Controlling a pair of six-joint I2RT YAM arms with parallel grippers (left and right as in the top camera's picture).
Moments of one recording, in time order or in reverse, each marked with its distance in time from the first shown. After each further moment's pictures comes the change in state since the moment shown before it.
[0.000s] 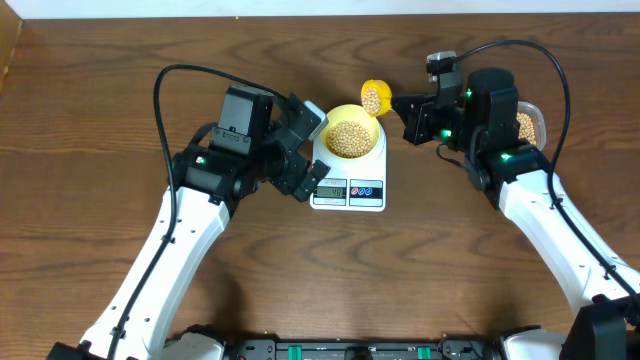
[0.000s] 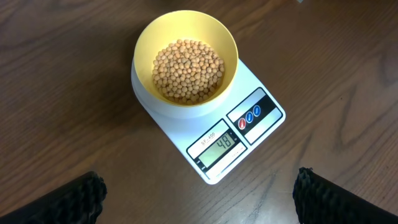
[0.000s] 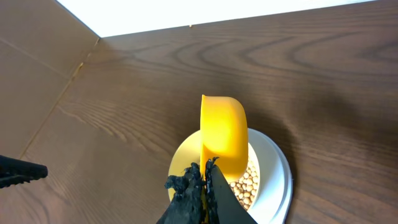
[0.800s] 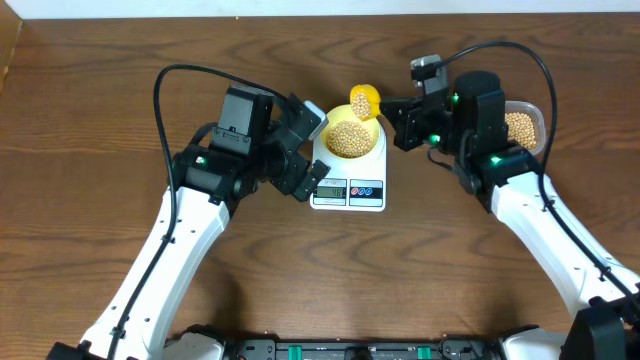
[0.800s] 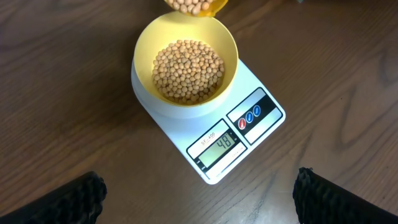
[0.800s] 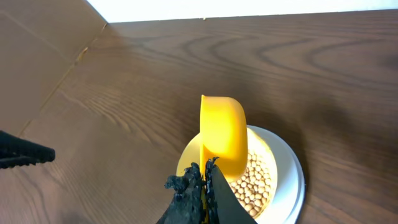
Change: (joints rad) left arm 0.000 0.000 0.000 0.000 0.000 0.000; right arm 0.051 0.000 0.000 0.001 0.011 -0.063
